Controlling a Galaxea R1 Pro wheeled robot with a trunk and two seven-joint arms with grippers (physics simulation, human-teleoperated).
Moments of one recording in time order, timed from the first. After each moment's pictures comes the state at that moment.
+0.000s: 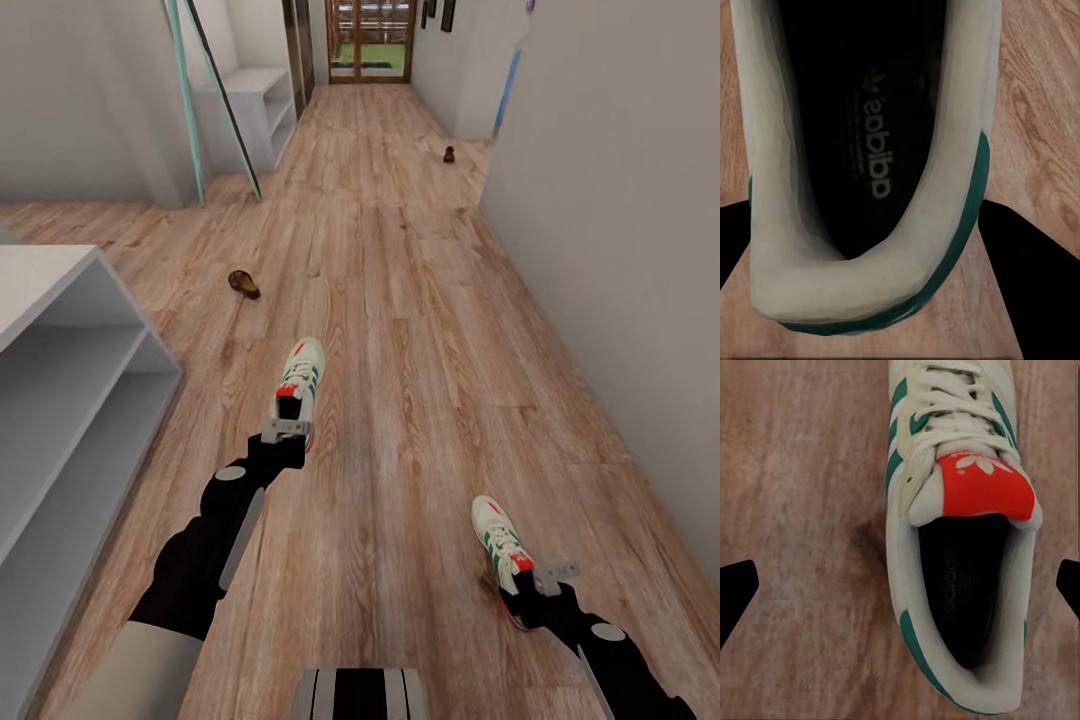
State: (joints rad) left arm -0.61 -0.09 -0.15 -1.31 0.01 0.56 0.02; right arm -0.33 -0.14 -0.22 -0.87 0.24 0.17 0.34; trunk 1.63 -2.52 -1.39
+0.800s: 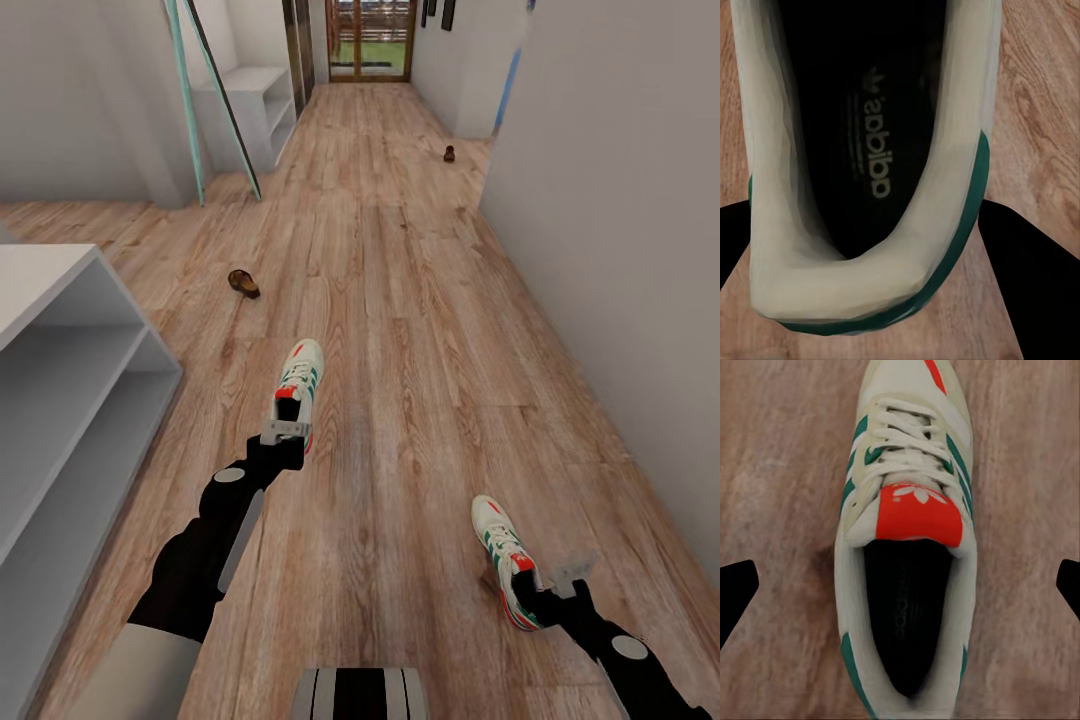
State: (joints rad) left arm -0.60 -0.08 -0.15 -1.31 0.01 0.55 0.02; right arm -0.33 -0.19 -0.22 -0.80 0.23 -0.03 0.33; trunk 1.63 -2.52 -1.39
